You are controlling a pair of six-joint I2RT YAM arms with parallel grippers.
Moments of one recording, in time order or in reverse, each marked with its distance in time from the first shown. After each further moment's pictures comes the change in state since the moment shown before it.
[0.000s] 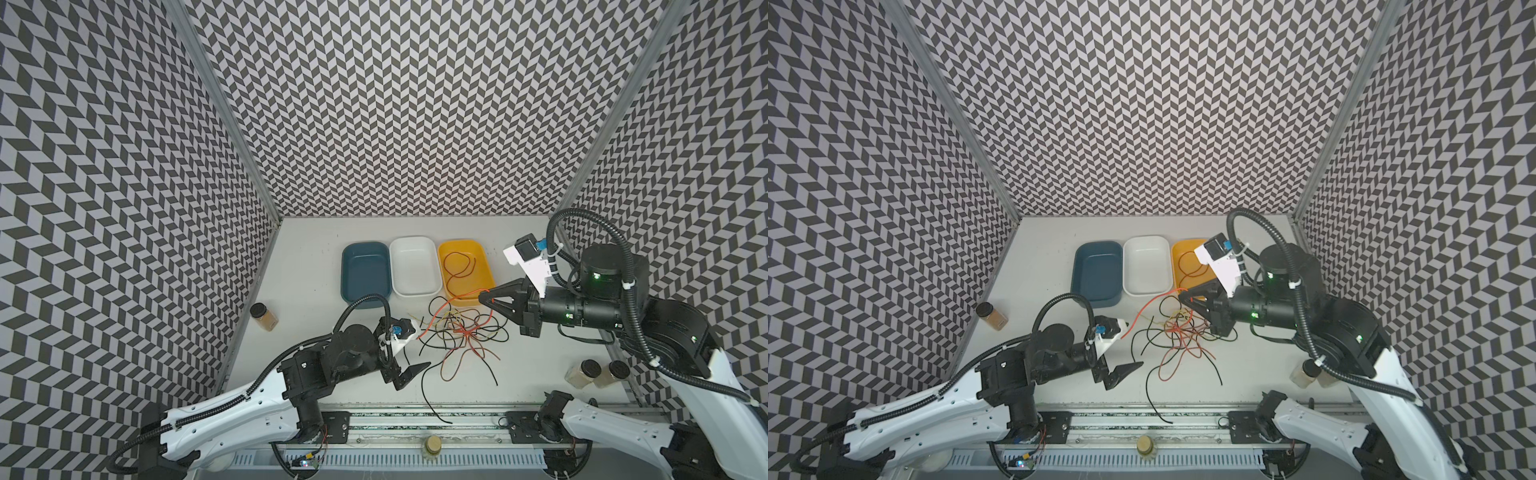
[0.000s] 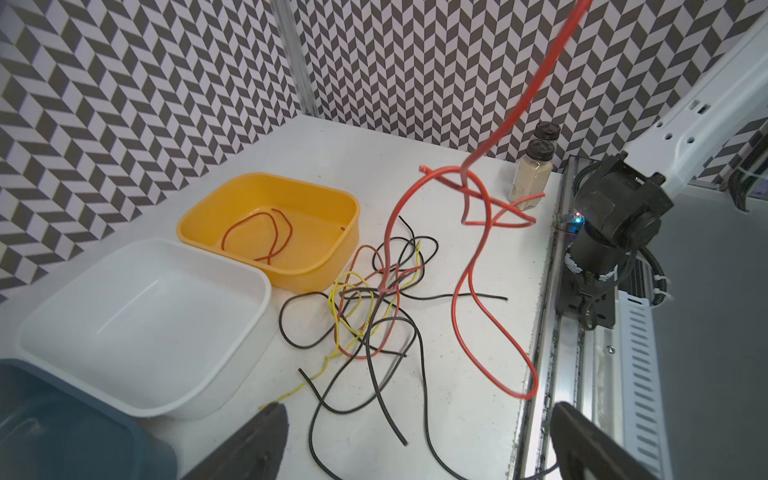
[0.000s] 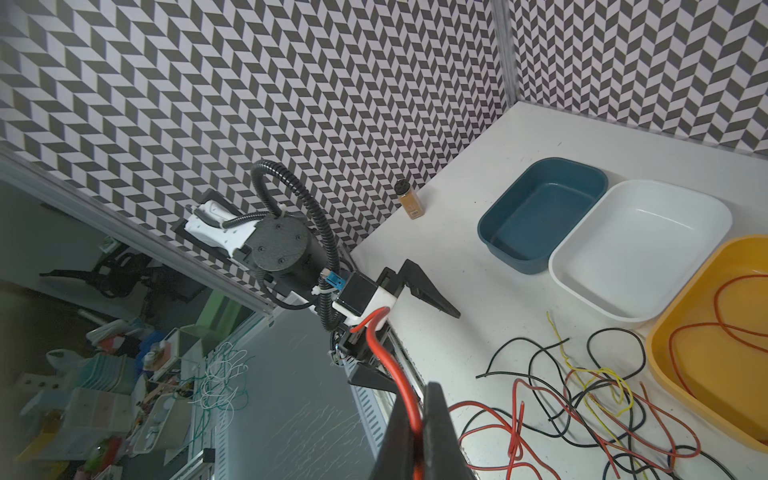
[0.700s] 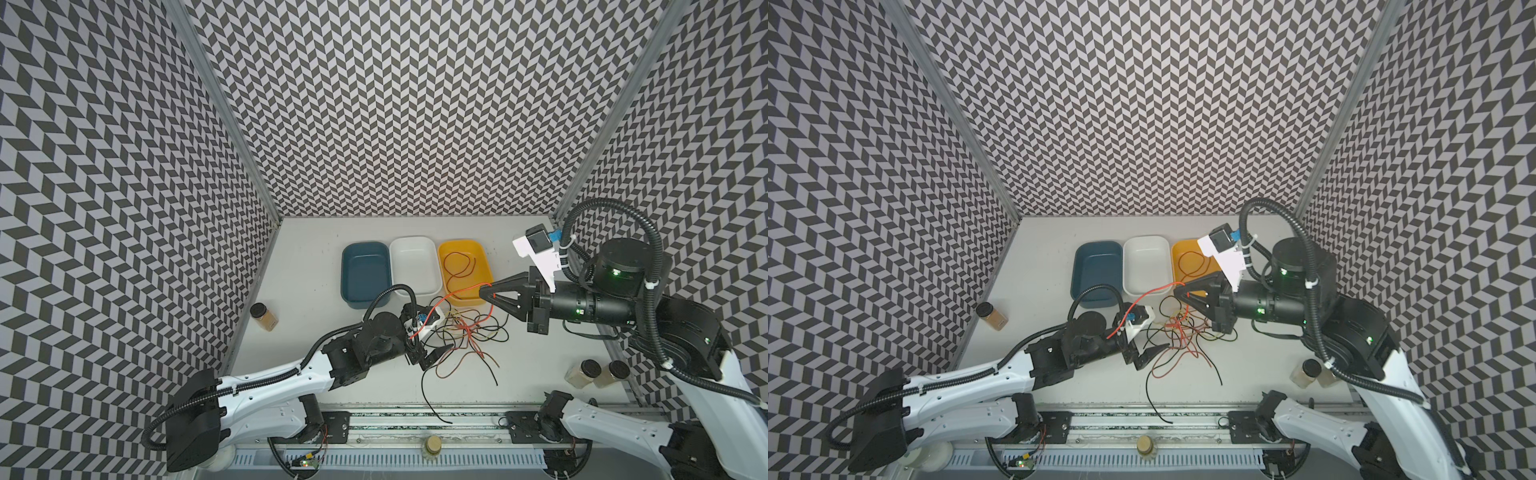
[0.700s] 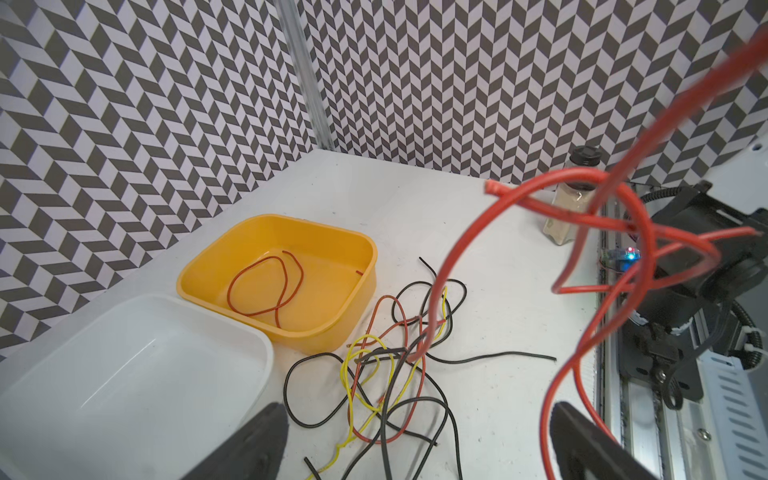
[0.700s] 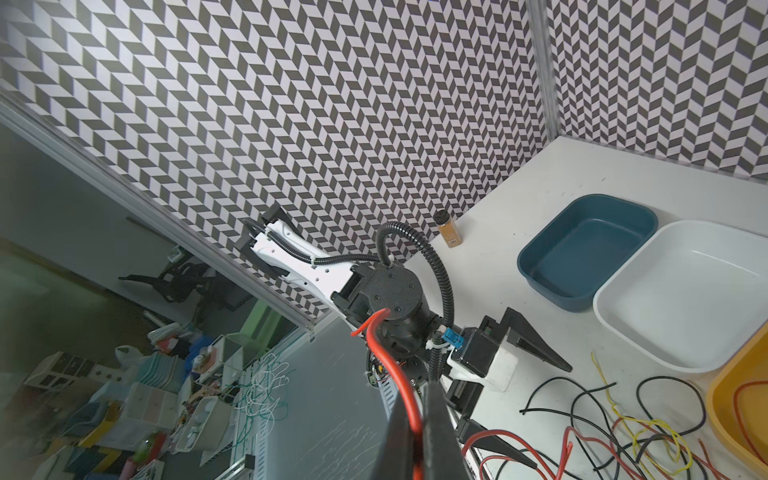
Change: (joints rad) left arm 0.049 0.311 -0.013 0.394 0.015 0.019; right arm 0.000 0.012 0.060 0.083 -0.090 0.071
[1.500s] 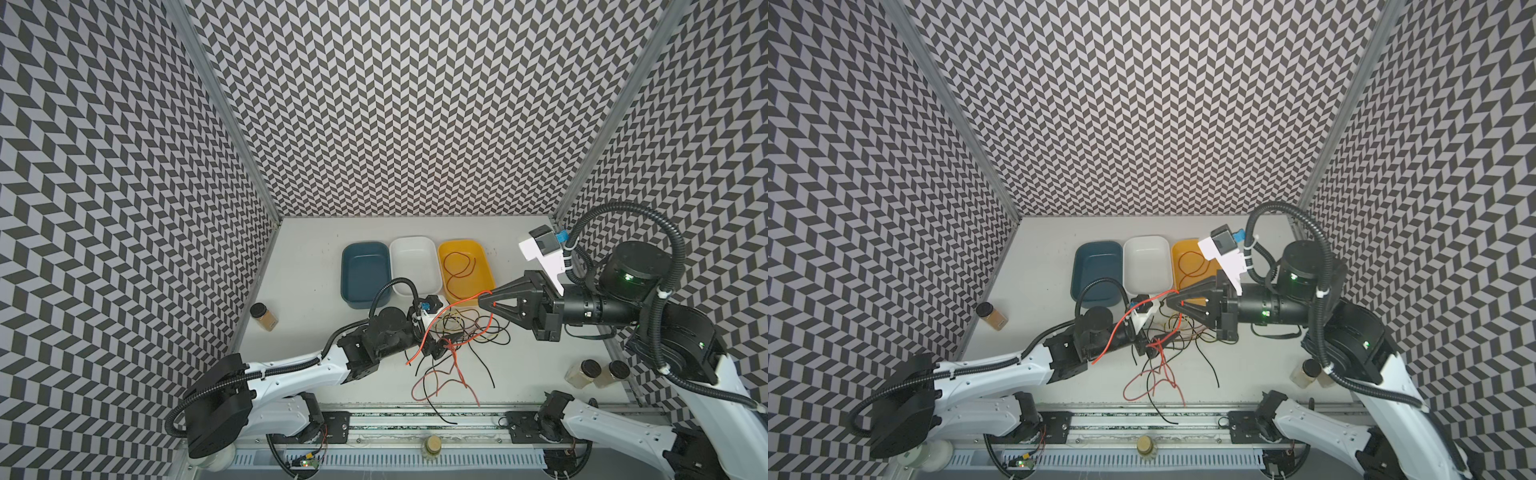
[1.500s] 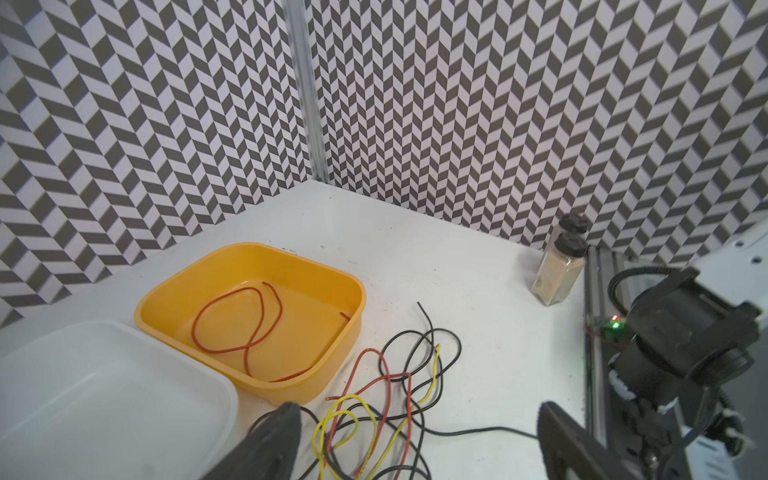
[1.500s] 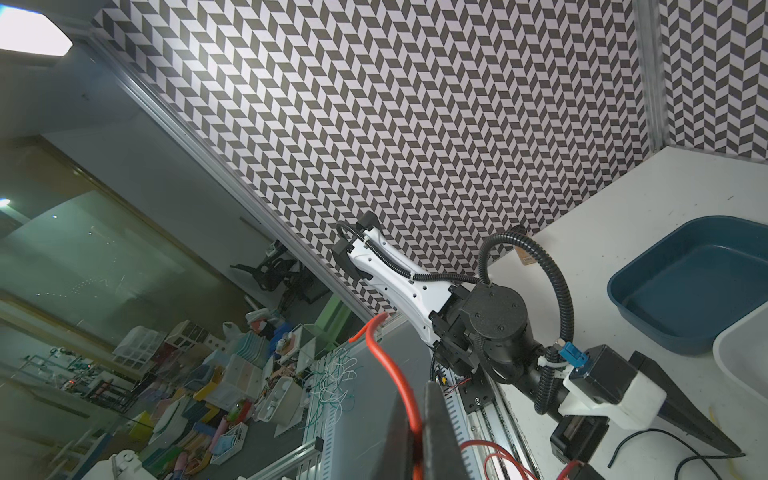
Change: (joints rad) left arm 0.028 0.140 0.000 0.262 0.049 -0.113; right arm 0.000 -0.039 -0.080 0.177 -0.195 0.117
